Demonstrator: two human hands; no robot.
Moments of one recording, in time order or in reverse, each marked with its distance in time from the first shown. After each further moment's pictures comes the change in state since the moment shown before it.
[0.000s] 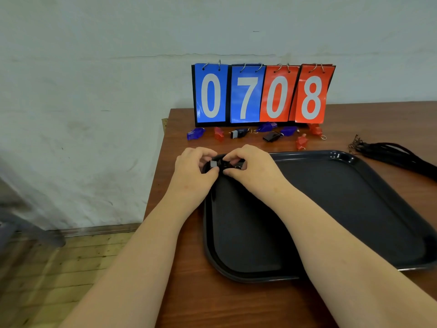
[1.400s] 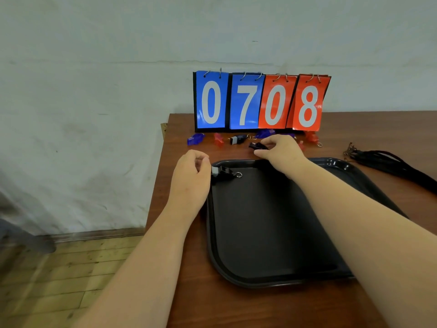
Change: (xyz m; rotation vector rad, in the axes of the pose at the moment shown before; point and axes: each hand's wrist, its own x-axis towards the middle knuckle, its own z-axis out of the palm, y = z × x) left_hand 0.000 0.015 -0.002 -0.134 0.122 -0.193; right_hand 0.050 0.057 -0.036 0.039 0.131 0.362
